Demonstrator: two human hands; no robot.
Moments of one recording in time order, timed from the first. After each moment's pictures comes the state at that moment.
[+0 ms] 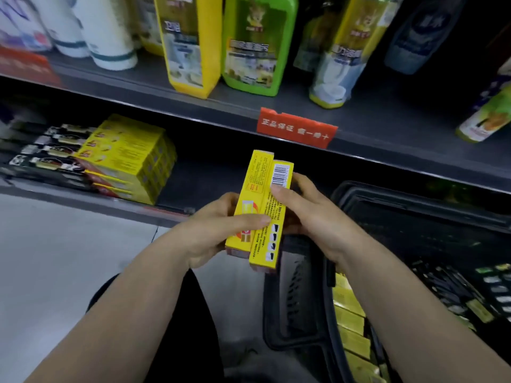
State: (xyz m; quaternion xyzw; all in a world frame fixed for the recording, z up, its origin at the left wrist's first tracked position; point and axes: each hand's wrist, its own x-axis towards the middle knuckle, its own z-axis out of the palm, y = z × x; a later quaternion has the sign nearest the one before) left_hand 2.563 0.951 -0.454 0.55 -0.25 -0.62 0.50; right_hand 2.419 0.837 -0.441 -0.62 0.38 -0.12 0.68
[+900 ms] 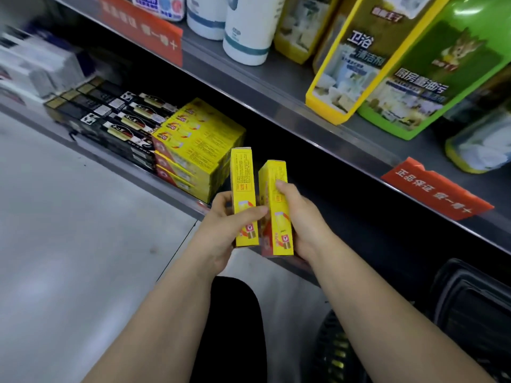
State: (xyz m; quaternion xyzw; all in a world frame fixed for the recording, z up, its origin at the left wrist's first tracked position) left_hand 2.664 0.973 -0.527 0.53 0.02 -0.48 0.70; right_hand 2.594 0.851 -0.512 -0.51 0.44 -0.04 0.74
